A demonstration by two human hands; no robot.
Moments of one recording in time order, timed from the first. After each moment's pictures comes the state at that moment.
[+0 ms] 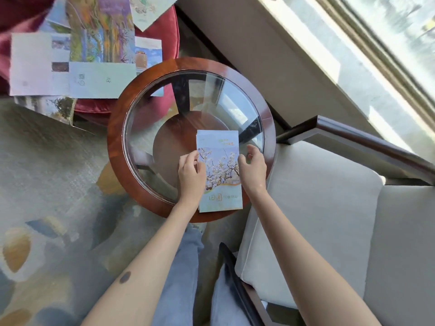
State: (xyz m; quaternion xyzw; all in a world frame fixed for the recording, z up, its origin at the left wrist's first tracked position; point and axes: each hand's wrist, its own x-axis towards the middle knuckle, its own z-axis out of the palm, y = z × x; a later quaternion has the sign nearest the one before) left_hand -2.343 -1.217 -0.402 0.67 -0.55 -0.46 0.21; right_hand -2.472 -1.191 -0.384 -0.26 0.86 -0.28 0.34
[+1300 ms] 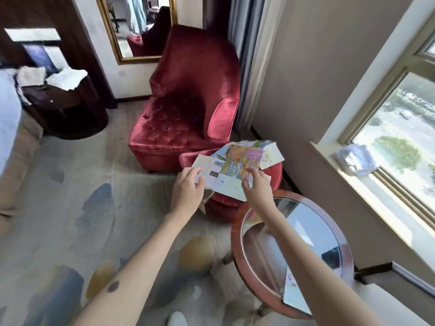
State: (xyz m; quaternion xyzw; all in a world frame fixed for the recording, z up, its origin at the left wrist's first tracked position) left_hand -2.012 -1.260 -0.141 0.69 -0.60 -0.18 0.36; right_hand -2.192 -1.283 -0.129 -0.65 0.66 -0.26 0.26
